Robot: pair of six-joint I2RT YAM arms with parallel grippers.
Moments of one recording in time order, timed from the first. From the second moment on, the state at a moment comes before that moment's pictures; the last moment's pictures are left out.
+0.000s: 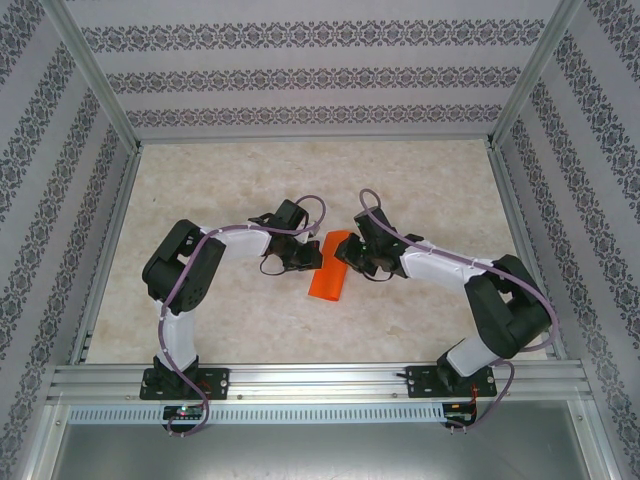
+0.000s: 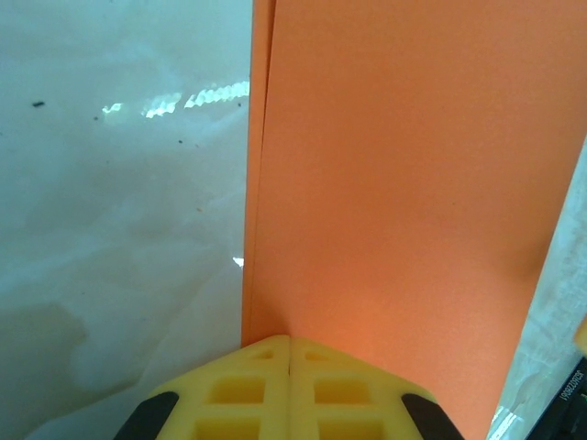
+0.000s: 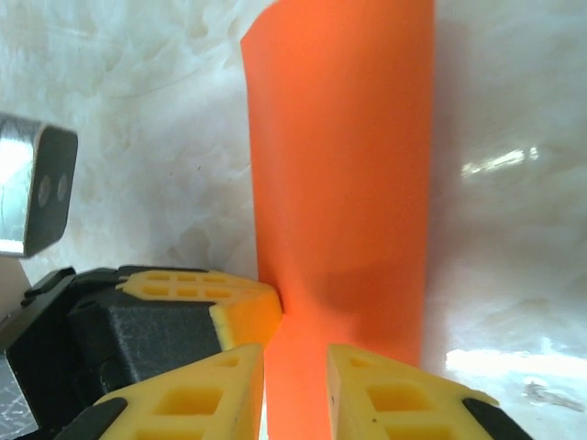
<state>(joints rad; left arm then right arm) -0.59 1.96 1.14 -0.29 0.54 -0.59 0.57 1.54 0.82 -0.21 -0.20 1.01</state>
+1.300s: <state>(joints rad) -0.59 1.96 1.15 -0.31 0.54 -0.58 0.59 1.74 0.99 -0.45 -0.12 0.97</state>
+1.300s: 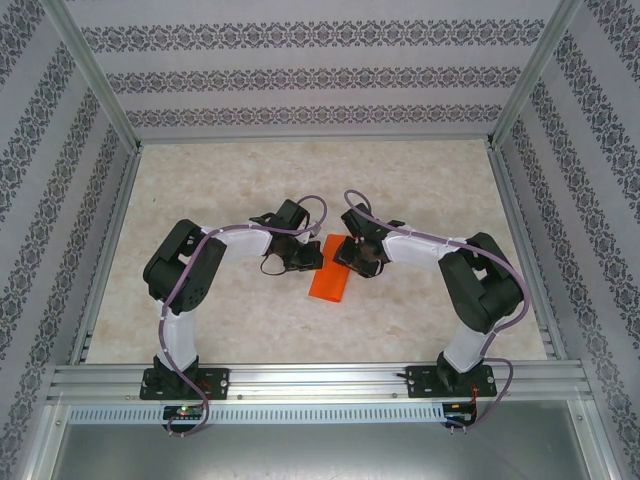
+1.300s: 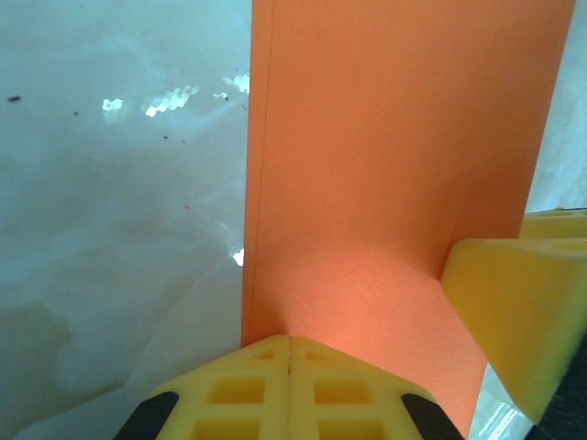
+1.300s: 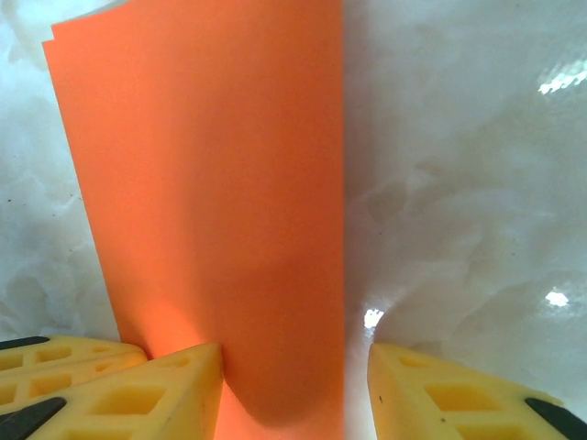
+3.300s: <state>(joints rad) -0.59 1.94 1.10 -0.16 0.58 -0.73 0.59 1.75 0.99 -0.46 -0.12 0.94</state>
